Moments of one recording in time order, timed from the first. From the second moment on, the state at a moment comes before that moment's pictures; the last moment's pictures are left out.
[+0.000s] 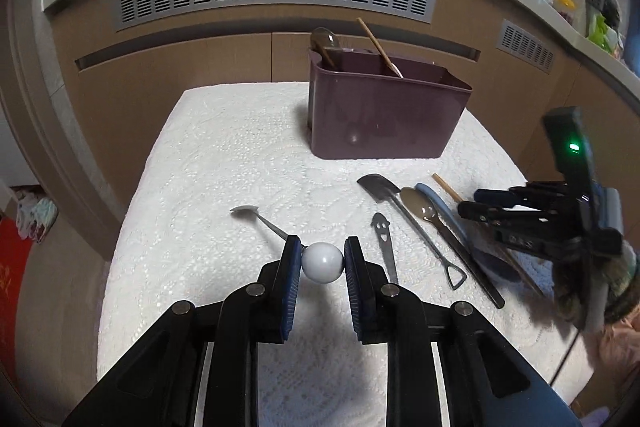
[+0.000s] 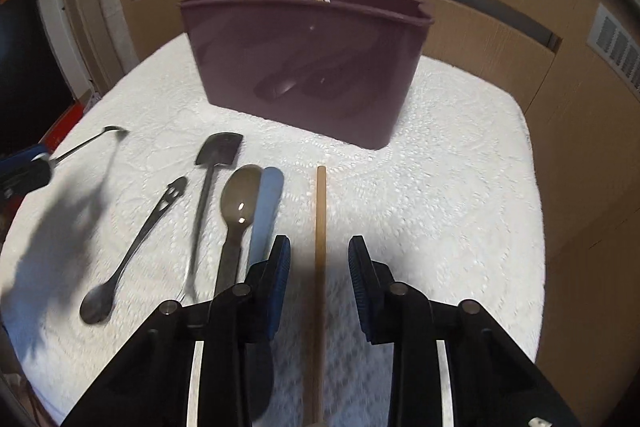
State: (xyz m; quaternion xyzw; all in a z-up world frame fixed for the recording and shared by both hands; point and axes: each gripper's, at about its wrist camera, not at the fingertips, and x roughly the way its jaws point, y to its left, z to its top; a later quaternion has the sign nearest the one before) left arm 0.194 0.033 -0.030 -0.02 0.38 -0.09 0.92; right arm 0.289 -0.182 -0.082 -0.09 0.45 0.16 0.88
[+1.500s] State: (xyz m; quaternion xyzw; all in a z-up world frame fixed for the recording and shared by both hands) left arm 0.298 -0.010 0.189 -0.12 0.18 -0.28 0.94; right arm 0.297 -0.208 0.183 0.02 0.08 0.11 0.99
